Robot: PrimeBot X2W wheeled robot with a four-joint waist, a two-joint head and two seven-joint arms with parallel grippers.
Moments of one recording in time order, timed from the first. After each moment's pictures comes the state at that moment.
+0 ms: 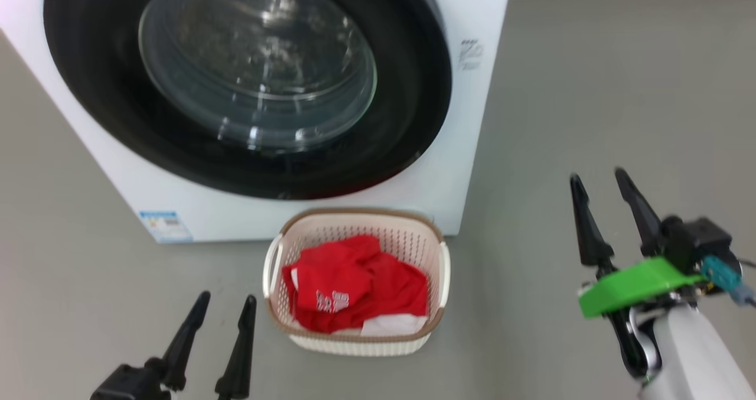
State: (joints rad) left arm -0.01 0.12 -0.11 0.13 -0.34 -0.13 -0.25; right arm -0.29 -0.06 -0.03 0.38 0.27 0.13 -0.26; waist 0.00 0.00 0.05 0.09
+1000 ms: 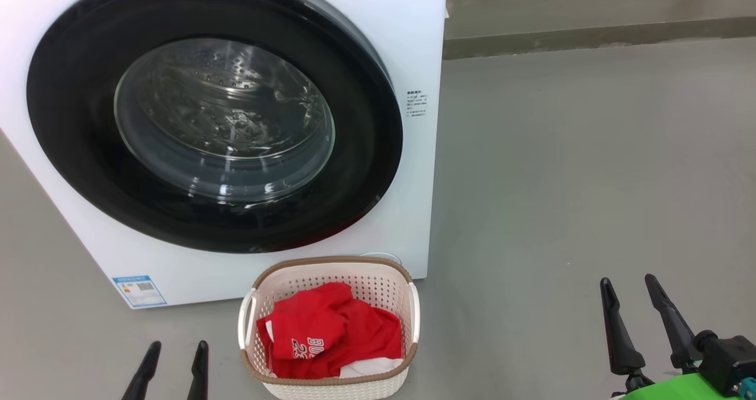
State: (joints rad) left arm 0.13 0.13 0.03 0.12 -0.30 -0.13 -0.25; right arm 0.10 -0.04 -0.09 0.12 0.28 0.13 -0.26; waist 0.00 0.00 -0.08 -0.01
